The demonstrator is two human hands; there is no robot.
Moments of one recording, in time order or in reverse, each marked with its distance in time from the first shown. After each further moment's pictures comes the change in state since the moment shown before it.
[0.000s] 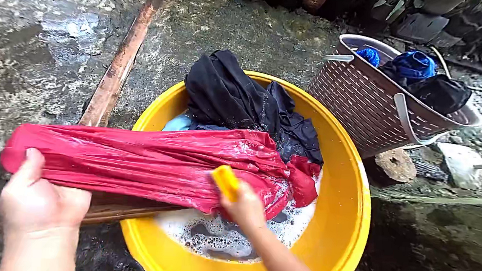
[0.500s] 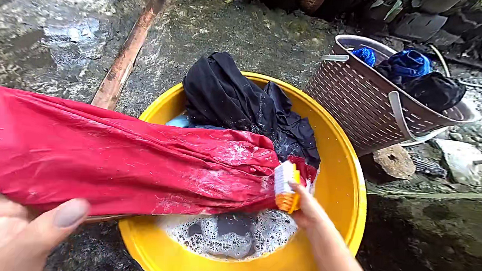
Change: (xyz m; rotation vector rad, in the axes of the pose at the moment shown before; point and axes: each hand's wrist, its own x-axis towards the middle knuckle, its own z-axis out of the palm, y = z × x) left_hand -0.071 0.070 0.035 0.737 -0.575 0.288; right_hand 0.011 0.111 -0.078 1.283 -0.040 0.570
